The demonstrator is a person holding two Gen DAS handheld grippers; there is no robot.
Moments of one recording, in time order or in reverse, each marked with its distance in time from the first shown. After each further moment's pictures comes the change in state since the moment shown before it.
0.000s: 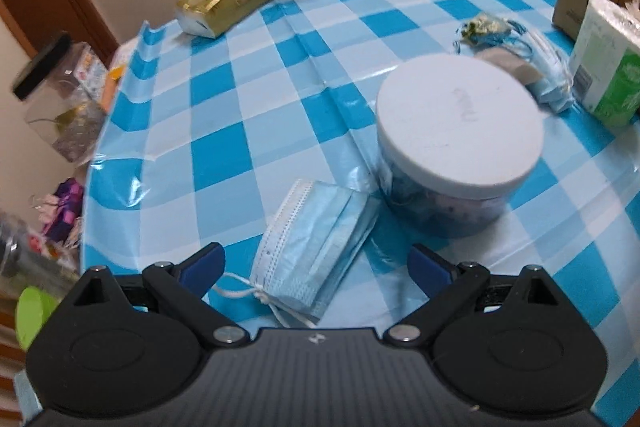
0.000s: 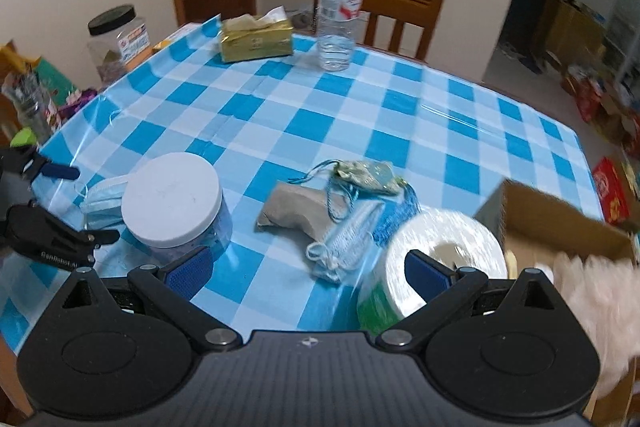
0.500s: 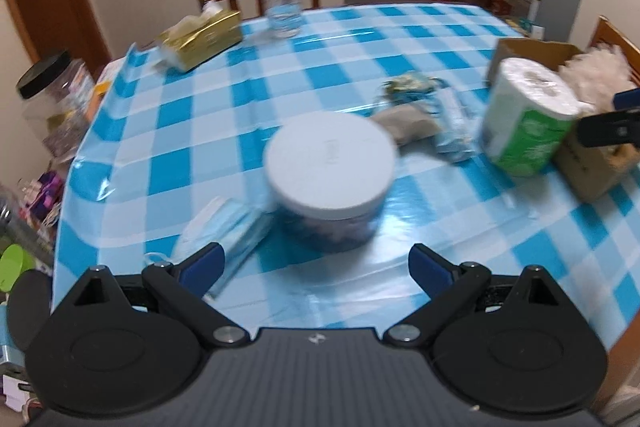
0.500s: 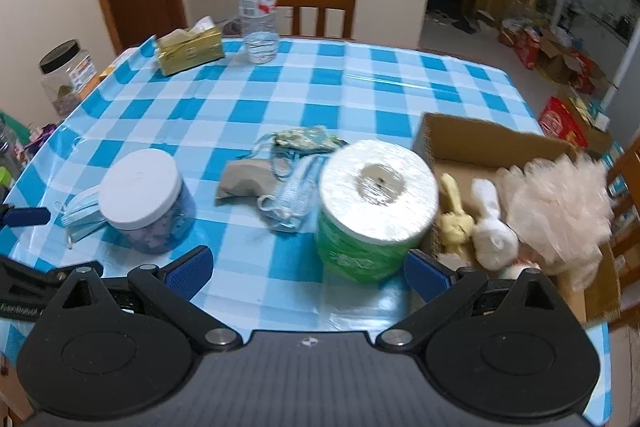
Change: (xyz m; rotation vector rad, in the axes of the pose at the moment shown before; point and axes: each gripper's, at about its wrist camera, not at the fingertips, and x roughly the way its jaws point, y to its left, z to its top) left arm -0.069 -0.046 -0.009 -0.125 -0.120 -0.075; right arm -0.044 -0.015 -0.047 0.214 -0.009 -0.121
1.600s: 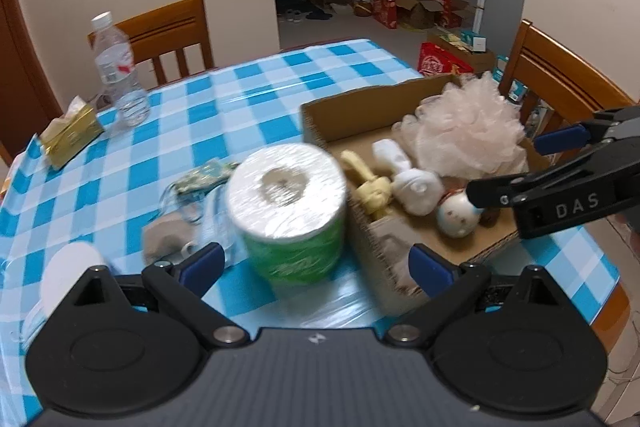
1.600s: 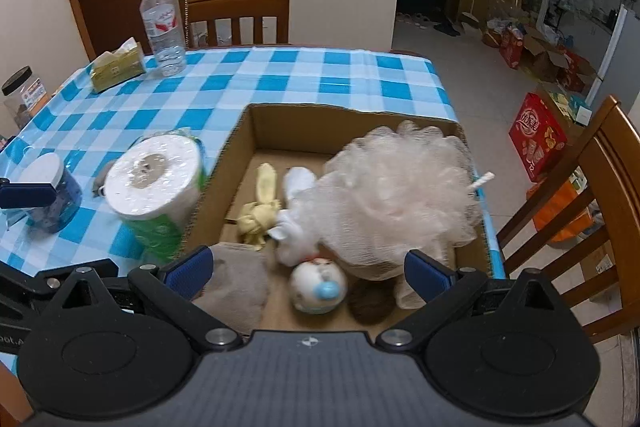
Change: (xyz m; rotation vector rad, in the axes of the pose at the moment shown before) left arm -0.013 -0.240 0.078 0.087 -0.084 -0.077; right arm -0.008 -0.211 -0.021 0.013 -0.037 0.013
